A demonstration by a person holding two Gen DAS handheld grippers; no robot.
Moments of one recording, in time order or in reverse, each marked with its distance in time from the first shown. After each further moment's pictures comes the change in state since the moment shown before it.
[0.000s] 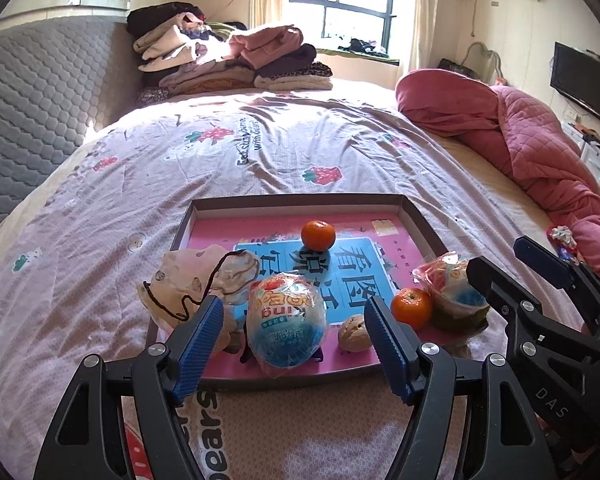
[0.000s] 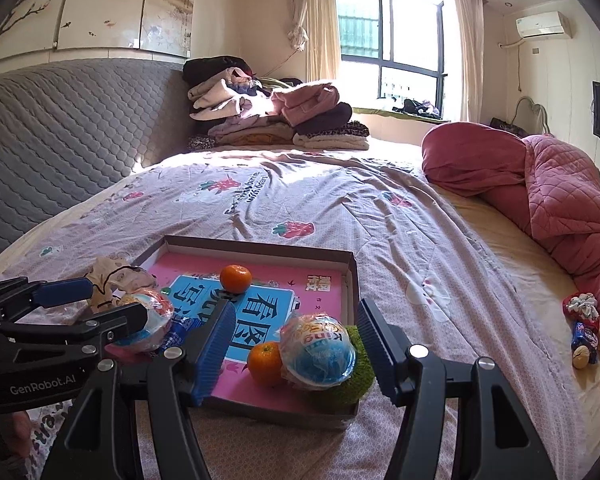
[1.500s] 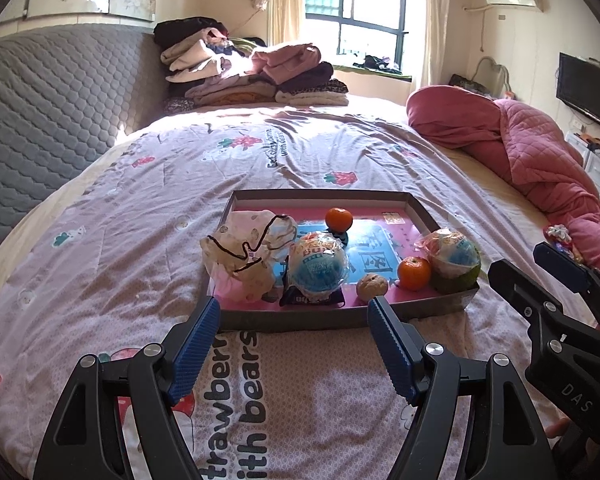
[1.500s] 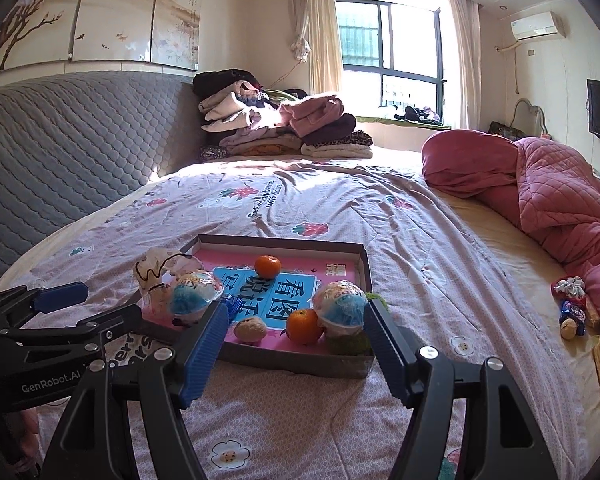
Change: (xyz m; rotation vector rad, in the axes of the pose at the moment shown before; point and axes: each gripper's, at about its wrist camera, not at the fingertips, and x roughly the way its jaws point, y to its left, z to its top) left arm -0.068 0.019 -0.050 -0.026 -0.063 0.051; right arm -0.064 0.023 -0.023 0.022 -0.027 0.018
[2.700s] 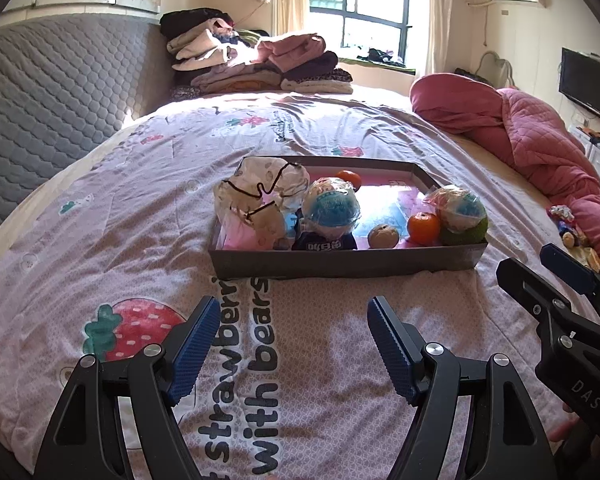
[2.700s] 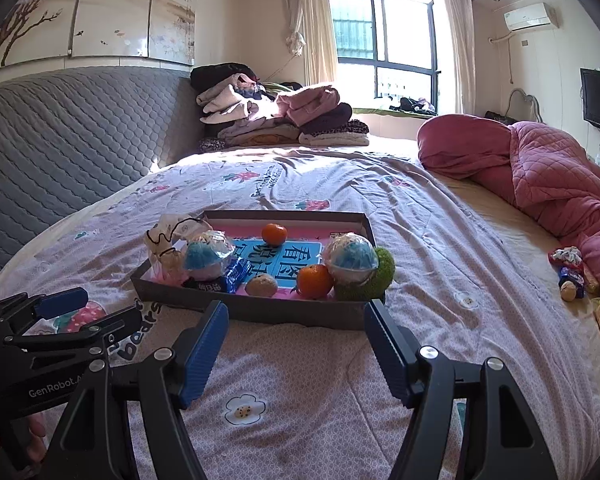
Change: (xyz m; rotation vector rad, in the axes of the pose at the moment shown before) left arm 0.000 0.011 -0.050 -0.004 0.025 0.015; right arm -0.009 0.012 -0.043 0.026 0.032 -0.004
